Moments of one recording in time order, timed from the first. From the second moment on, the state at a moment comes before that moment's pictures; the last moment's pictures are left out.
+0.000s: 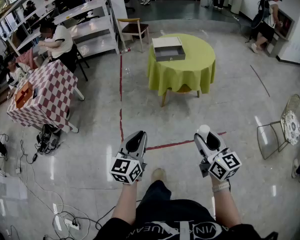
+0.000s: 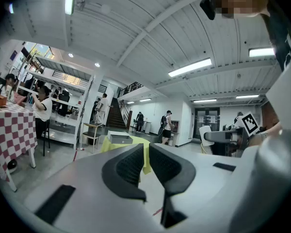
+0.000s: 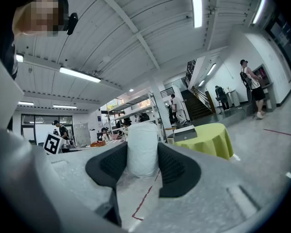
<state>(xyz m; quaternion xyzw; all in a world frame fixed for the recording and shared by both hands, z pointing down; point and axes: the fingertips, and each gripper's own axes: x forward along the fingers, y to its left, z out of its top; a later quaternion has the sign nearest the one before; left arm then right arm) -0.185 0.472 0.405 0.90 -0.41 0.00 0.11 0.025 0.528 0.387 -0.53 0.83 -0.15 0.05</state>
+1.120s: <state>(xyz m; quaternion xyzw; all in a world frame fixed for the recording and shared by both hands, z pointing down) -0.181 0.278 0.429 0.92 -0.38 0.01 0.13 0.030 0.345 0.410 -0.57 0.80 -0.17 0.08</state>
